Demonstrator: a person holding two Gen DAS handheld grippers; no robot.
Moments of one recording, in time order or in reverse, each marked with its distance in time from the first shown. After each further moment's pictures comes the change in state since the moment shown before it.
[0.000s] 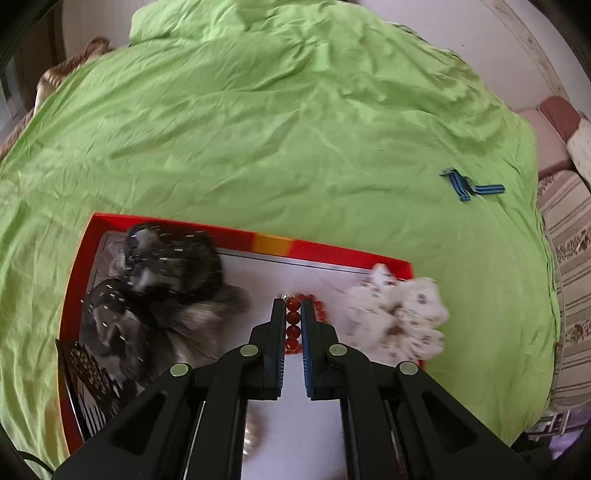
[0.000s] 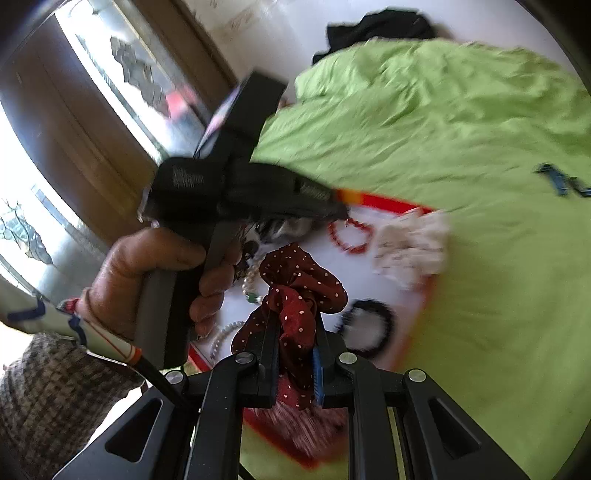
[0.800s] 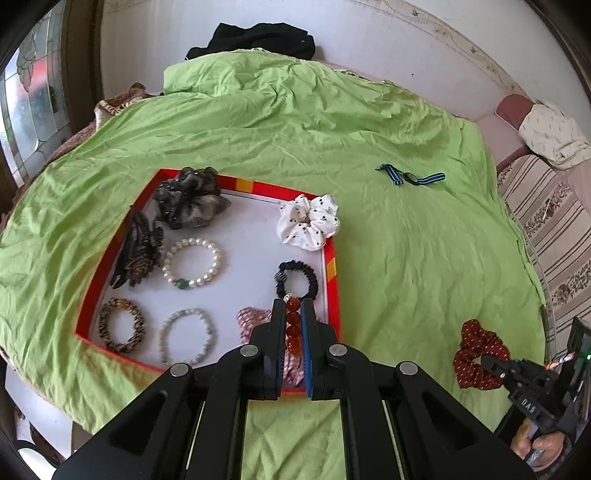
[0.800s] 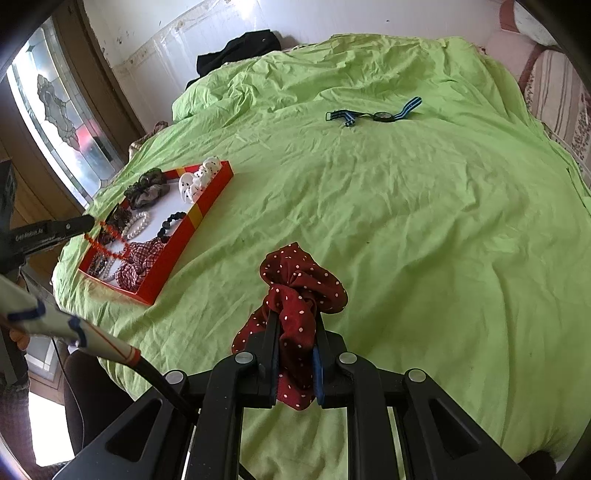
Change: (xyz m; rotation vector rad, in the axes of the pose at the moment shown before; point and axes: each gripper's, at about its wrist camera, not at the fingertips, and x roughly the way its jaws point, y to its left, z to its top) left arm -0.132 -0.070 -0.163 0.030 -0.234 0.034; right arm -0.174 -0.100 -0.152 0.199 -0.088 -0.370
